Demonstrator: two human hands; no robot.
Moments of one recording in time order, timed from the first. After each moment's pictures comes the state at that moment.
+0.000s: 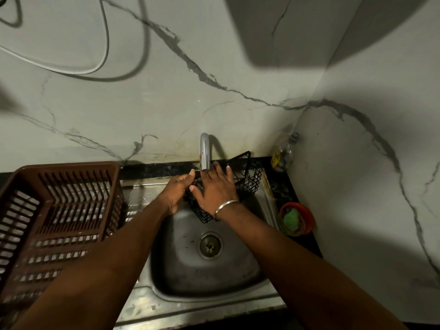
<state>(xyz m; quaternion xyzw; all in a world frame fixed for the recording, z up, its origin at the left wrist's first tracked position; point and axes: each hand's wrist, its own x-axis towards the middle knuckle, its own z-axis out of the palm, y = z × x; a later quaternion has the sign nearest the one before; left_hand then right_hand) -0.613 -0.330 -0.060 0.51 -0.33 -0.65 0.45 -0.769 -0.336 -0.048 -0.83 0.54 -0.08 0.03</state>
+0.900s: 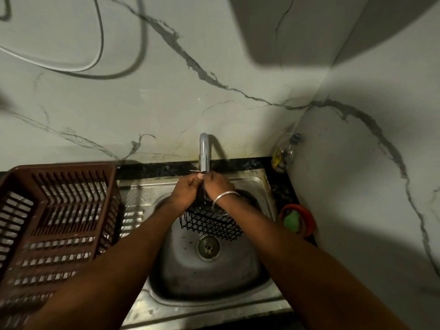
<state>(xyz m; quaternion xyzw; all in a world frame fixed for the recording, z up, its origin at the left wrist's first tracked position) -0.636 -0.341 -0.069 0.60 -0.48 -0.49 0.40 -0.764 -0.374 -0.047 -0.66 0.66 -0.12 0.33</state>
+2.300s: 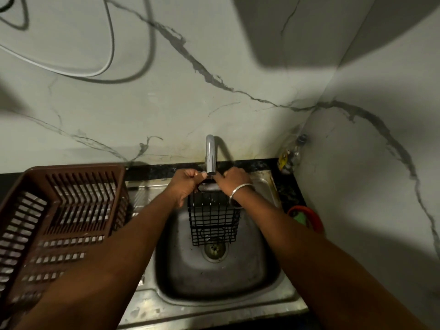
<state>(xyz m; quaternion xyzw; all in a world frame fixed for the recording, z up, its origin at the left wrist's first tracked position) -0.613 -0.349 -0.038 0.62 -0.41 -0.54 0.39 -0.789 -0.392 -0.041 -0.68 0.68 -0.12 0.25</state>
